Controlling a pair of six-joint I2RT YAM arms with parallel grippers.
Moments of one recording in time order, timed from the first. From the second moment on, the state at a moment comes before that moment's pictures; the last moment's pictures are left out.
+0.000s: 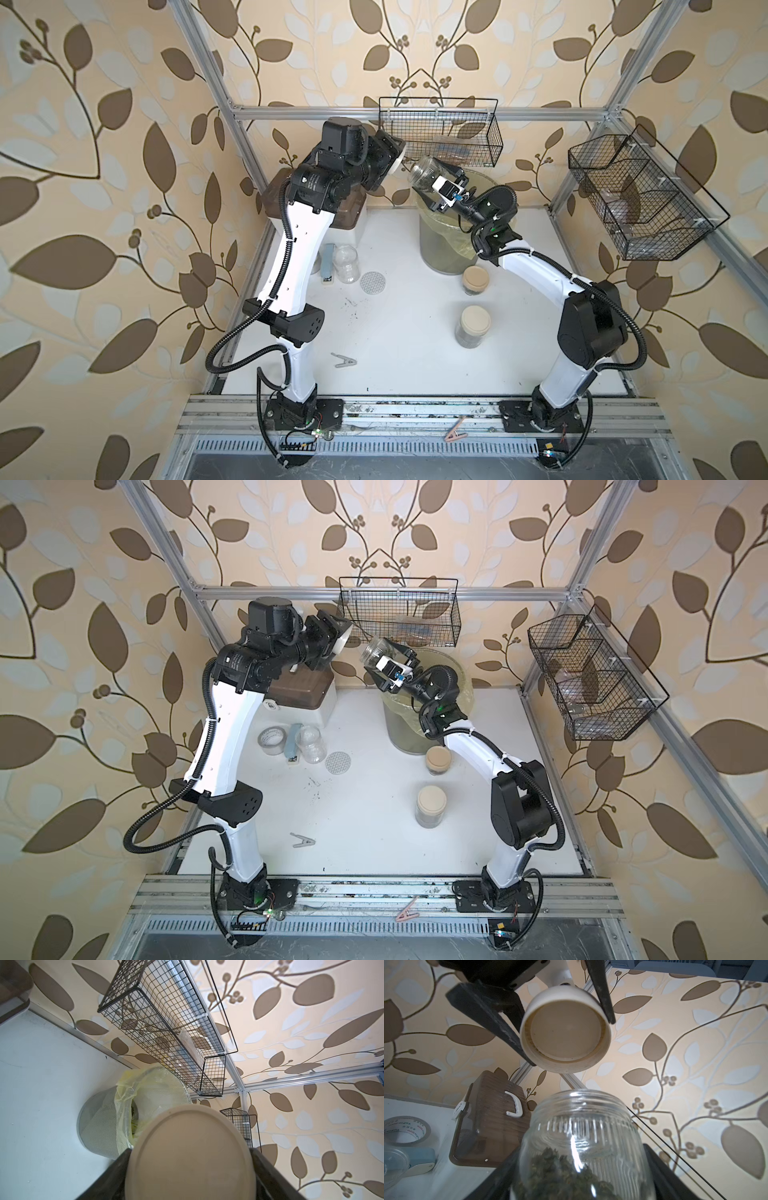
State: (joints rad) left arm -0.39 1.92 2.63 -1.01 0.15 -1.11; right arm 0.40 1.75 1.42 0.70 -0.45 -0.56
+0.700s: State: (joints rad) left arm -0.38 1.75 1.94 -0.92 -0.23 -0.70; right arm 0.40 1.29 1.38 0.47 -0.36 -0.37
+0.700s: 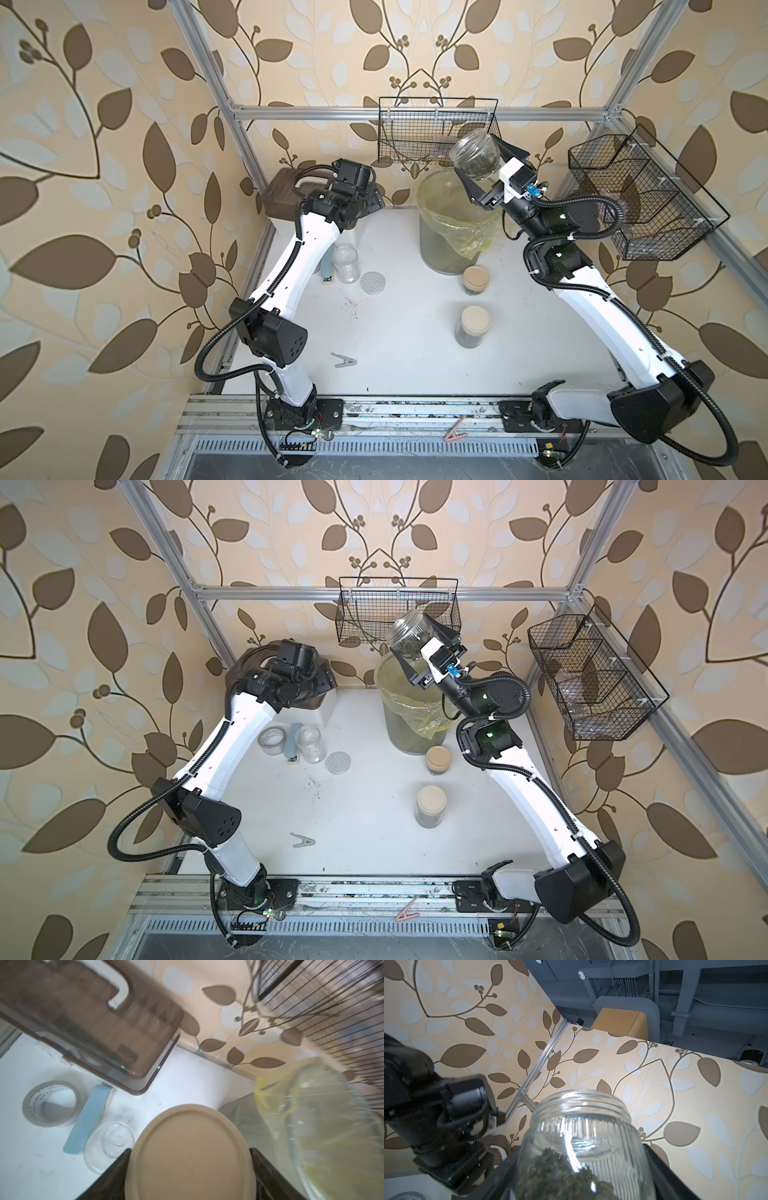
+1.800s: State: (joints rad) left arm -0.44 2.36 1.88 -0.48 -0.27 -0.62; right arm 0.49 1.16 1.37 0.11 -0.19 -0.36
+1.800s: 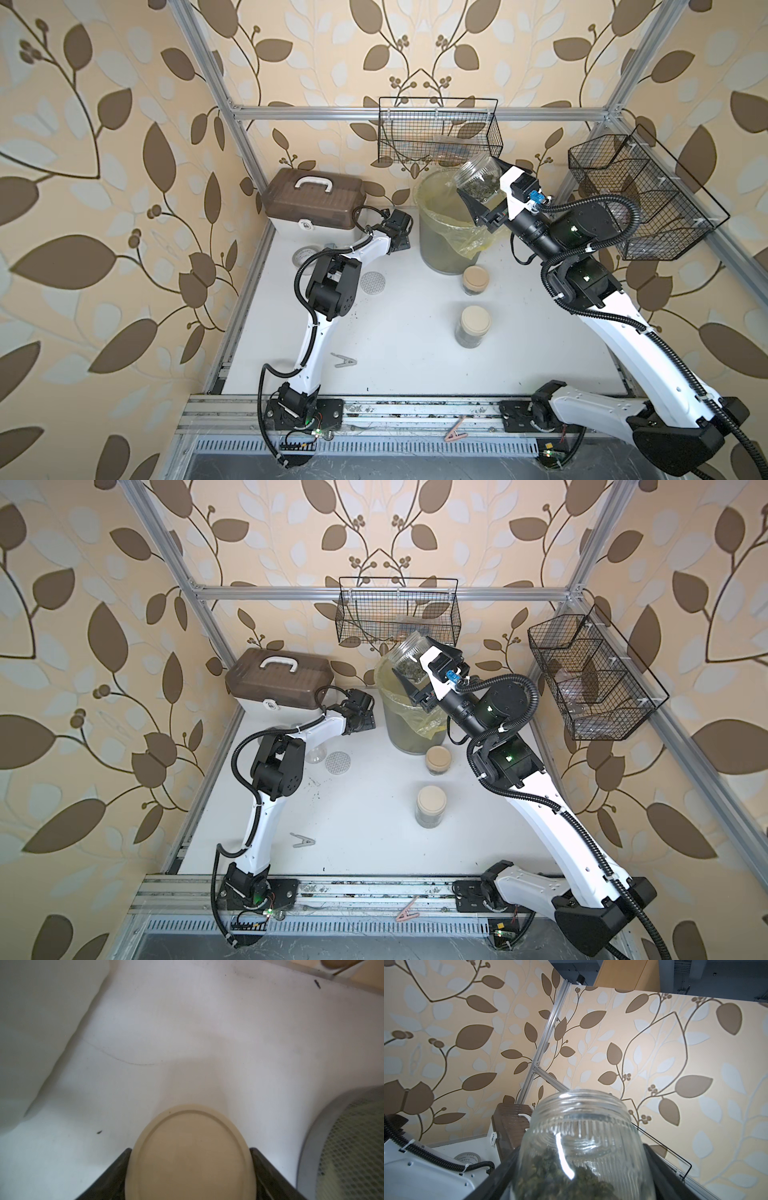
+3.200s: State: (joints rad) left arm -0.28 1.82 1.89 -0.48 0.20 -0.73; right arm 0.43 1.27 1.36 0.22 -0.20 -0.20
